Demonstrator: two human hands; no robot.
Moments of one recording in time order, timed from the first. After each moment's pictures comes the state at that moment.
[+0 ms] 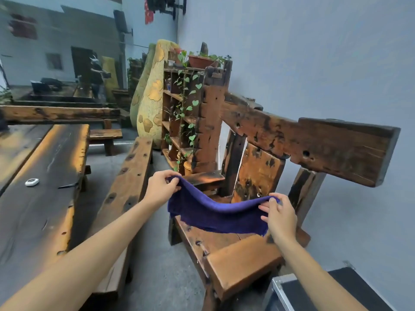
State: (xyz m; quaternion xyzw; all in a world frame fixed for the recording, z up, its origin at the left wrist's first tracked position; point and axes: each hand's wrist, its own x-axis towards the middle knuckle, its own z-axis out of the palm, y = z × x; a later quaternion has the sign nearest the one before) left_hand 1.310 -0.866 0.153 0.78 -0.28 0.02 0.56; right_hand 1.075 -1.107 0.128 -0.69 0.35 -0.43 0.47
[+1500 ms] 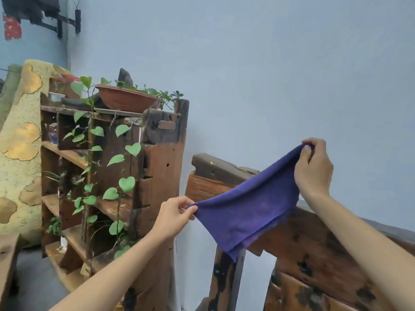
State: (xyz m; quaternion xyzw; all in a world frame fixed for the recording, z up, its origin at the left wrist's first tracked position) left_hand 2.044 -1.460 0.264 0.63 -0.56 -0.04 0.55; right_hand 1.755 -1.585 0.408 -0.62 0.41 -0.67 0.05
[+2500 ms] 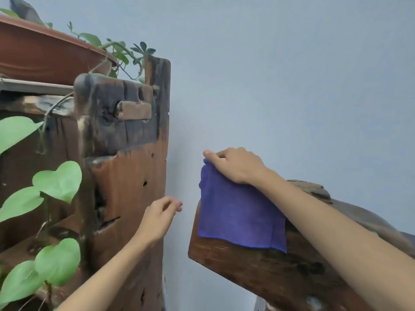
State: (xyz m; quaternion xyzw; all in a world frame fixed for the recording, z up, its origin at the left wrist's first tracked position) left_hand 2.287 -1.747 0.247 0.62 -0.55 -0.20 0.52; right_hand 2.088 -1.820 0.396 -0.83 0.51 -0.21 0.02
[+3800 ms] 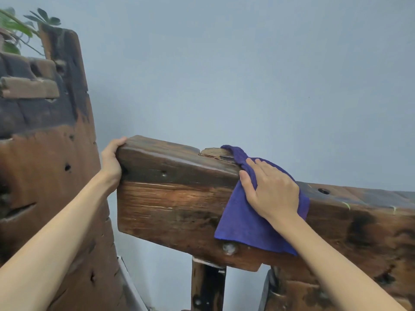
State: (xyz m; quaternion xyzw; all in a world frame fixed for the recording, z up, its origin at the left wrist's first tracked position) left_hand 2.204 -1.804 0.314 0.44 -0.38 -0.36 0.73; right_hand 1.831 -1.760 0.277 -0.66 0.55 -0.40 -0.33
